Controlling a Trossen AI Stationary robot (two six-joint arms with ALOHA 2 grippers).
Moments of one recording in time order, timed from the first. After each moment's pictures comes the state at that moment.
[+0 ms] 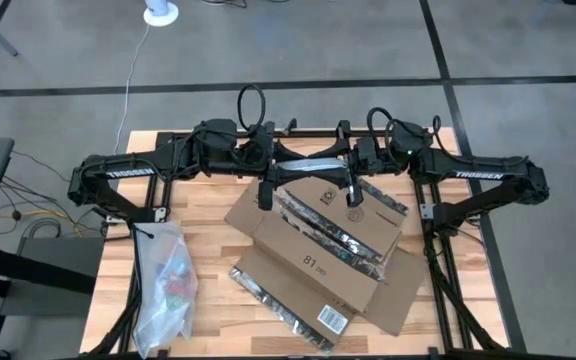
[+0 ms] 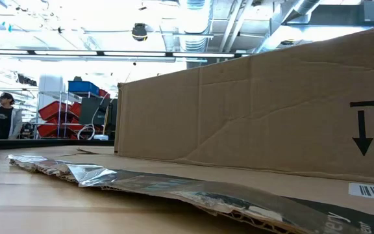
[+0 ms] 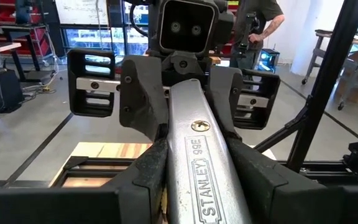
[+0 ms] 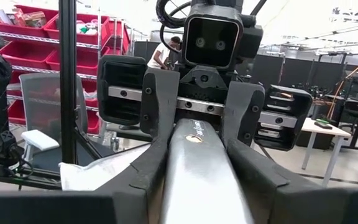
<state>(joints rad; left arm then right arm) 0.08 1.48 1.57 -0.19 0.07 0.00 -0.11 1.22 1.14 0.23 -0.24 -0.11</state>
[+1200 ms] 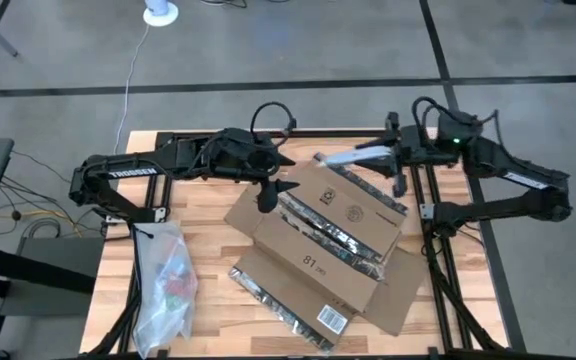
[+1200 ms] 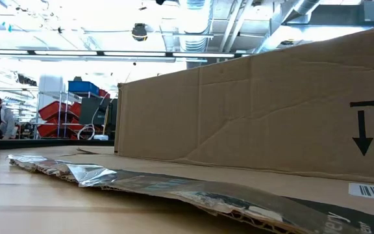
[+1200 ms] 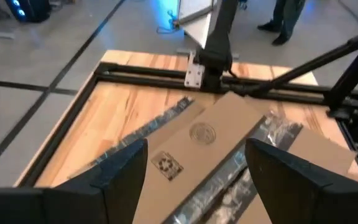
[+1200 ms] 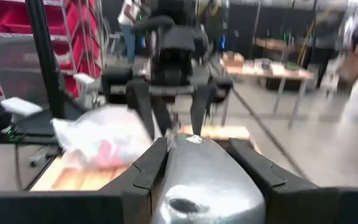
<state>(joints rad) 0.07 1.49 1.57 -0.53 -0.06 -0.04 -0.24 0.86 1.14 -0.41 -0.21 -0.07</state>
